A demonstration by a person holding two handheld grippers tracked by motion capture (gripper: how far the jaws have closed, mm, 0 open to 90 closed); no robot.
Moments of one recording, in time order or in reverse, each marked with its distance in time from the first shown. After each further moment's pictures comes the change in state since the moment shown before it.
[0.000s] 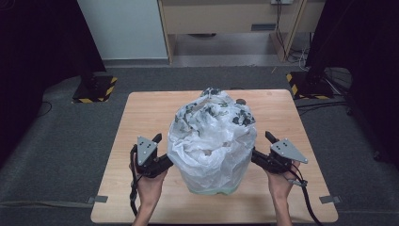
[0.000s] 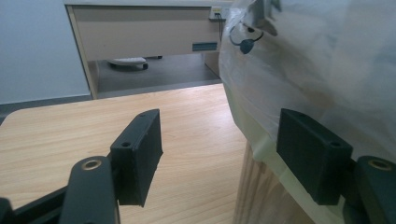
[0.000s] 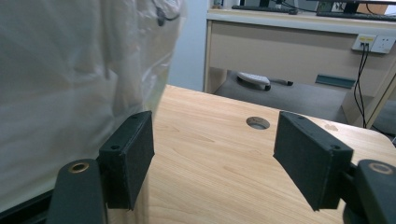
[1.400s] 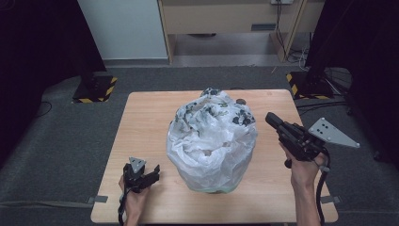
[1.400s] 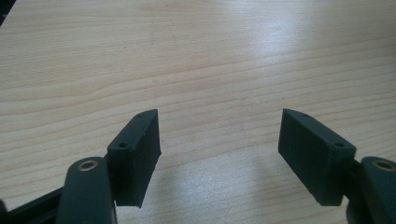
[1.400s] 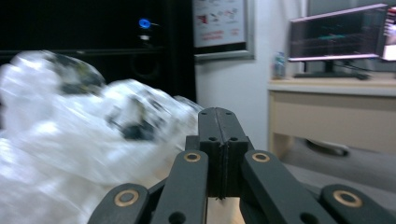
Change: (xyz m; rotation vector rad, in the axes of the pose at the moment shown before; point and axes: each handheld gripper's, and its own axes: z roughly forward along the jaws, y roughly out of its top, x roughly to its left) left arm 0.076 -0.127 0.023 0.373 0.184 -0.011; right arm -0.024 0.103 -0.047 -0.262 0.322 0.087
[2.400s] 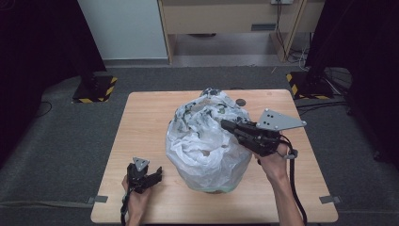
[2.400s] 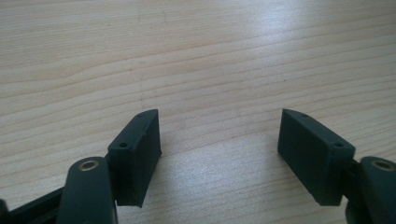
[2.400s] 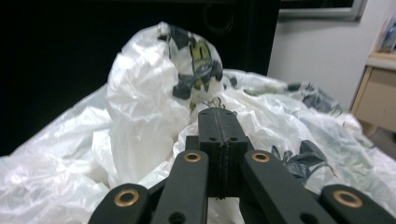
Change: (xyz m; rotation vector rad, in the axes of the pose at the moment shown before) left arm -0.003 -0.002 0.010 0.073 -0.006 0.009; right arm 0.054 0.005 0.069 0.228 0.294 -0.081
